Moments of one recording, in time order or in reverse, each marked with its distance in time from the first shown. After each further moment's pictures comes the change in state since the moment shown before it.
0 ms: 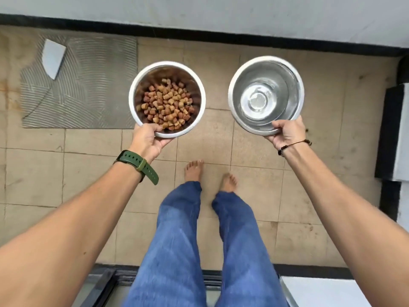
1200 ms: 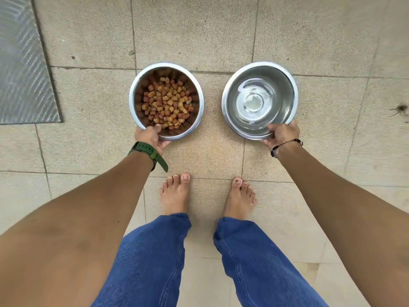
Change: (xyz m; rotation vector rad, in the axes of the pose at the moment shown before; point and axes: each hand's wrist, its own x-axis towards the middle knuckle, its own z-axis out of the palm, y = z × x) left_hand 0.382 -0.342 -0.055 0.935 0.265 0.081; right_hand 0.380 0.221 -0.049 -0.161 0.186 0.208
